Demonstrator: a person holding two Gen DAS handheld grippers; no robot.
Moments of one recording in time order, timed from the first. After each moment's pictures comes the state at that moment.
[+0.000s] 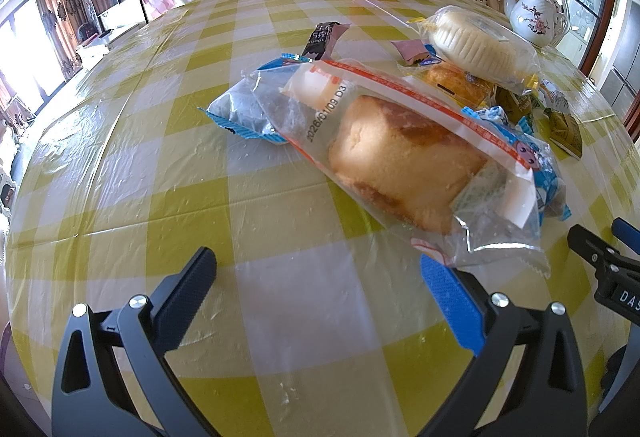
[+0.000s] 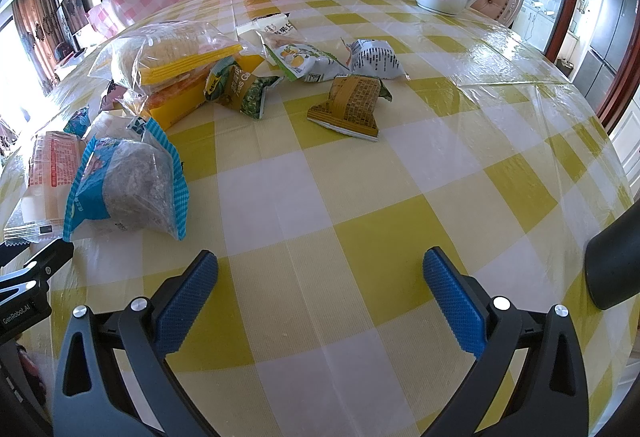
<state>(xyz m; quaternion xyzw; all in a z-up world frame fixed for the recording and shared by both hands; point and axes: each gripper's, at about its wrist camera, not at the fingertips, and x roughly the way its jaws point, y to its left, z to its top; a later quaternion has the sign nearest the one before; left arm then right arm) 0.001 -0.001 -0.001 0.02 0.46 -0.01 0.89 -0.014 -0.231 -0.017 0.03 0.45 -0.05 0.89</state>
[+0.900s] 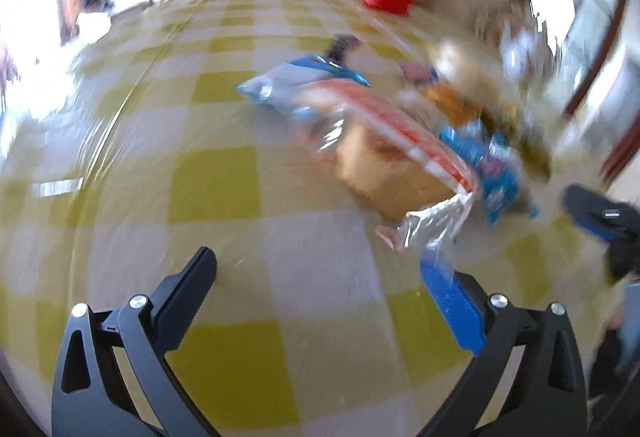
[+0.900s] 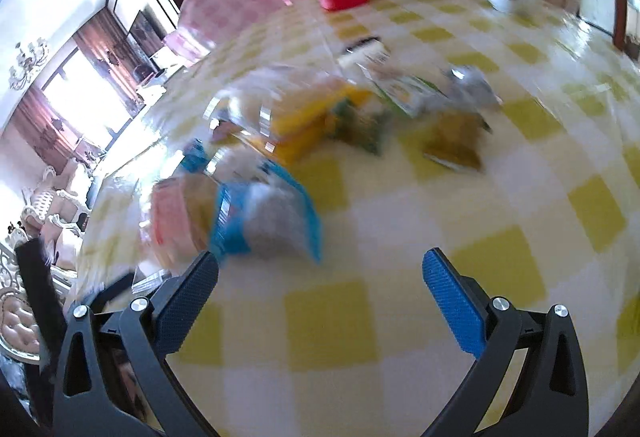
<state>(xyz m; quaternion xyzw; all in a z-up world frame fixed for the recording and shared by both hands) -0.038 0.039 0.006 -0.11 0.43 -0.04 0.89 -0.009 -0.213 0.023 0.13 0.44 0.11 0.88</state>
